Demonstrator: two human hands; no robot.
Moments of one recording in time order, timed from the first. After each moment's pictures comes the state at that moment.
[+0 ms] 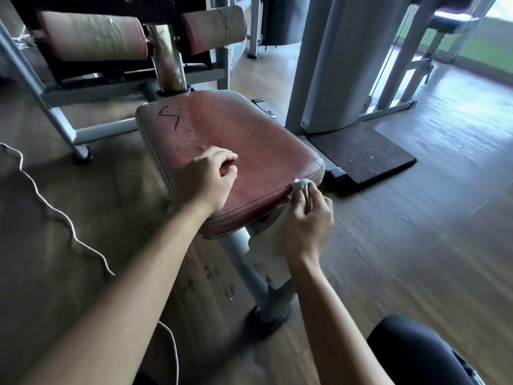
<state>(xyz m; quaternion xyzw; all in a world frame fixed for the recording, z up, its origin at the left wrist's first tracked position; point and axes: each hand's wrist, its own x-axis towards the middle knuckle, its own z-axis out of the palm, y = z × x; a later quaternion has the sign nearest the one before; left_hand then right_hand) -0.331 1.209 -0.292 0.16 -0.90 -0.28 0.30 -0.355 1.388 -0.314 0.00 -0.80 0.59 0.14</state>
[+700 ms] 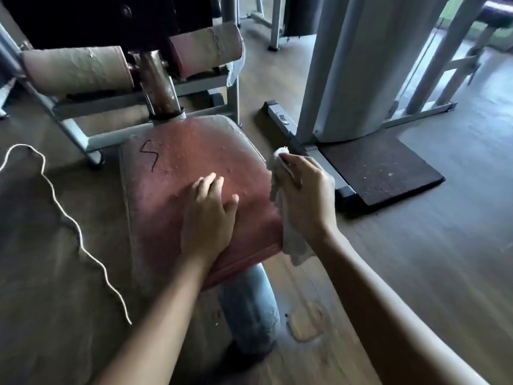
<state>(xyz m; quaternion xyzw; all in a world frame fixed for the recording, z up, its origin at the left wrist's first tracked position) -0.412 1.244 -0.284 0.30 -0.91 -0.17 0.24 -0.515 1.388 -0.228 0.29 -0.78 0.55 0.06</state>
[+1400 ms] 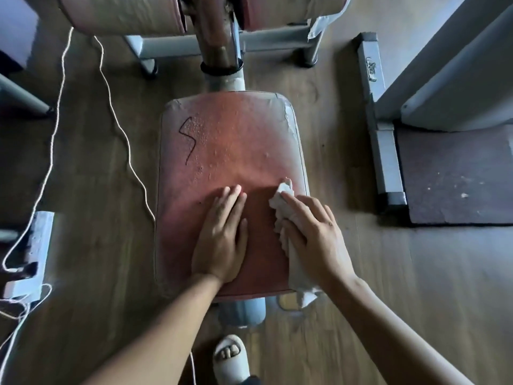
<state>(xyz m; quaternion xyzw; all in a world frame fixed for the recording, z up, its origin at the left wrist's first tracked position) -0.414 1.248 -0.267 0.36 -0.89 -0.22 0.17 -0.582 1.361 -0.228 0.50 -0.81 0.25 -0.17</state>
